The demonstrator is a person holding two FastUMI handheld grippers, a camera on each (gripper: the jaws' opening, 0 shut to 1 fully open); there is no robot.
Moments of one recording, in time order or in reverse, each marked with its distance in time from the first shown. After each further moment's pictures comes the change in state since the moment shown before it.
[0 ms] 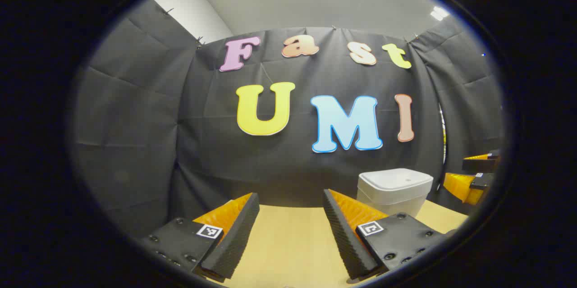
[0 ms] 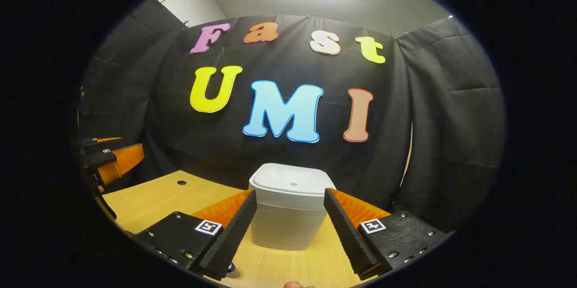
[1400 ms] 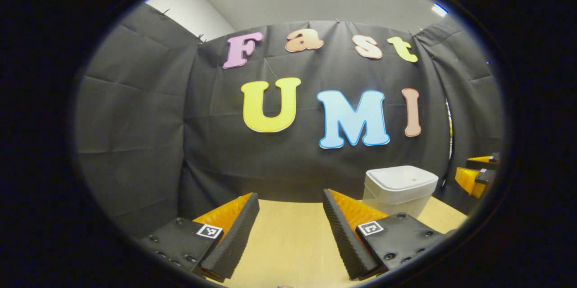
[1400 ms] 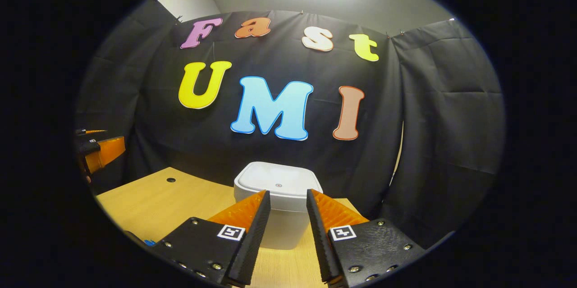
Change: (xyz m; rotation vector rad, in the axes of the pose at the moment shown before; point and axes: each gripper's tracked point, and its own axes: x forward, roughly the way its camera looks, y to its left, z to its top) left arm 0.003 0.010 0.017 0.037 0.063 0.049; right arm 0.007 -0.018 0.007 -0.011 0.036 -0.051
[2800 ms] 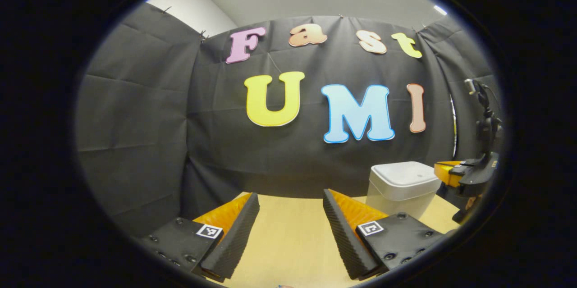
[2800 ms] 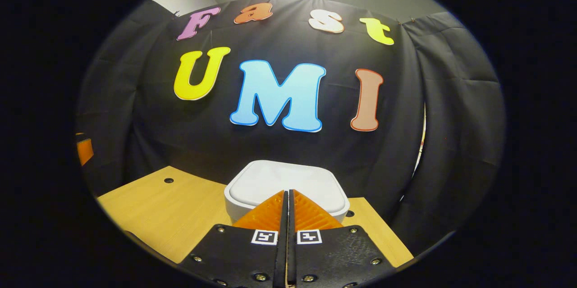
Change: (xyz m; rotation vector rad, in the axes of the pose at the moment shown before) left arm 0.006 0.008 -0.013 -0.020 0.036 0.029; right arm 0.112 0.008 -0.026 0.031 0.071 0.051
